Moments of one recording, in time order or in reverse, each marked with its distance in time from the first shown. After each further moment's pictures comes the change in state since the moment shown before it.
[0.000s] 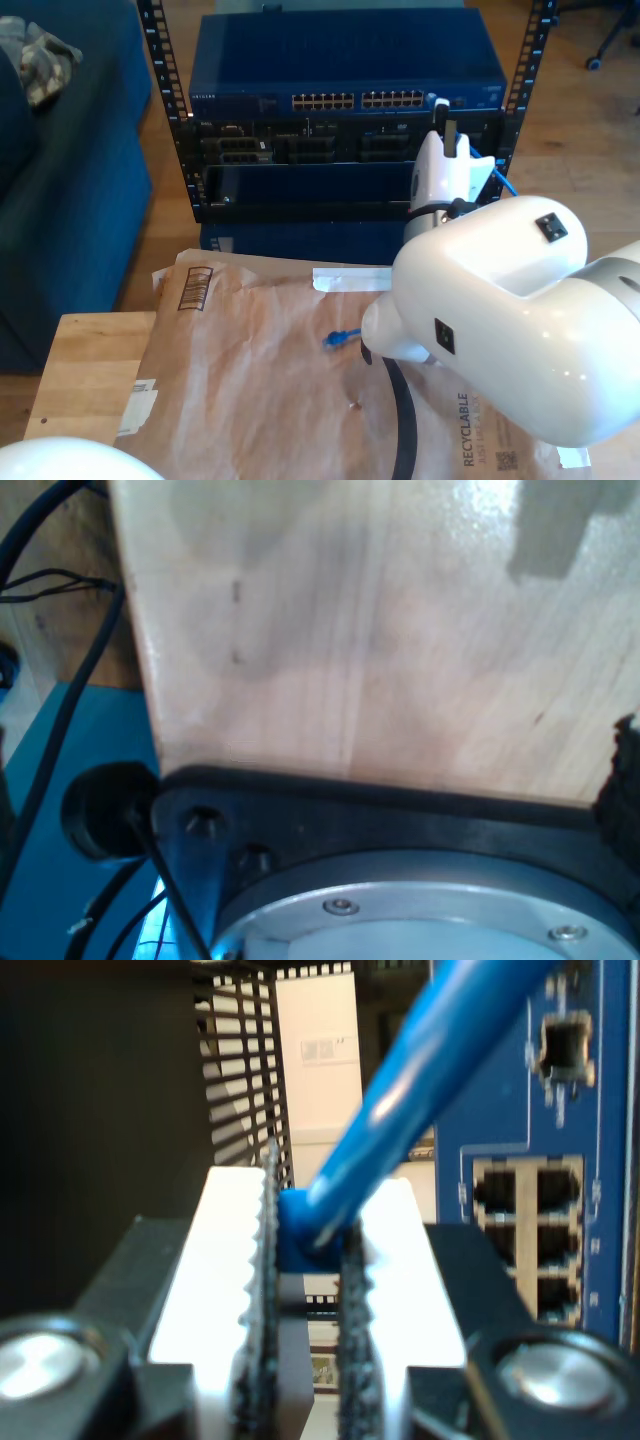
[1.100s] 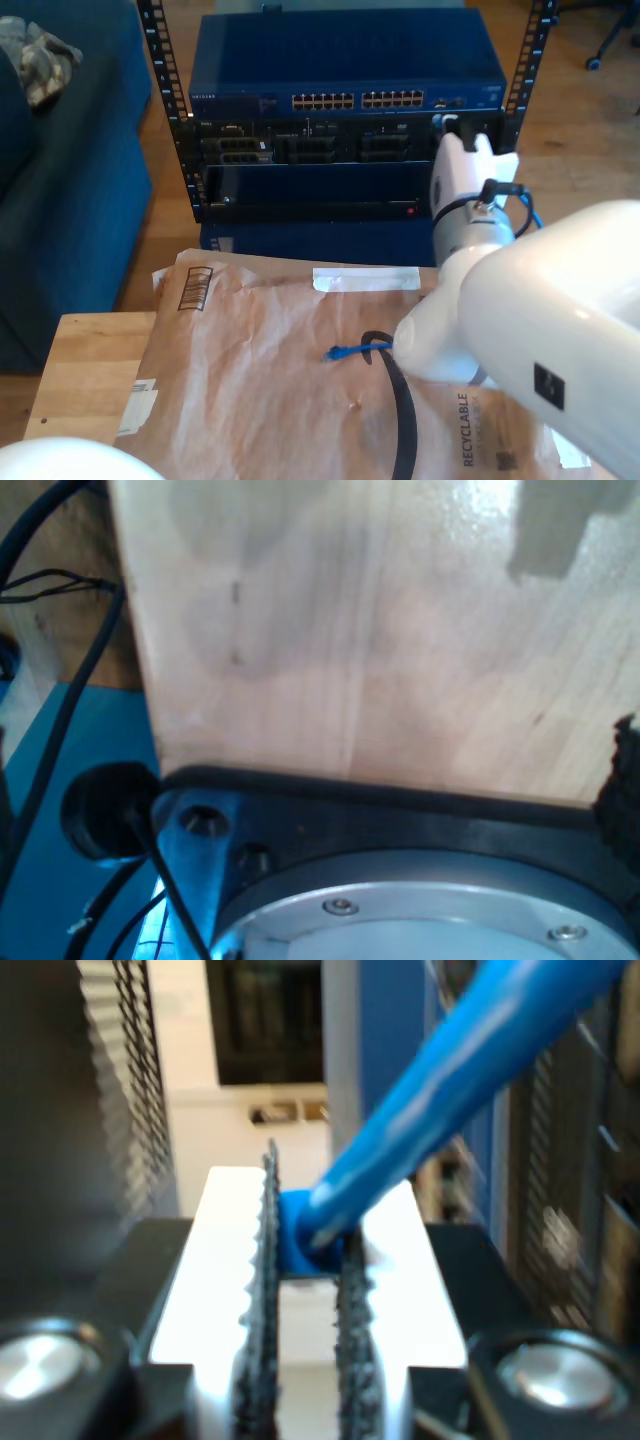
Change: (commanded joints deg) left arm 0.0 0.0 0.0 0.0 0.0 0.0; right arm -1.0 -15.6 15.4 -1.1 9.7 -2.5
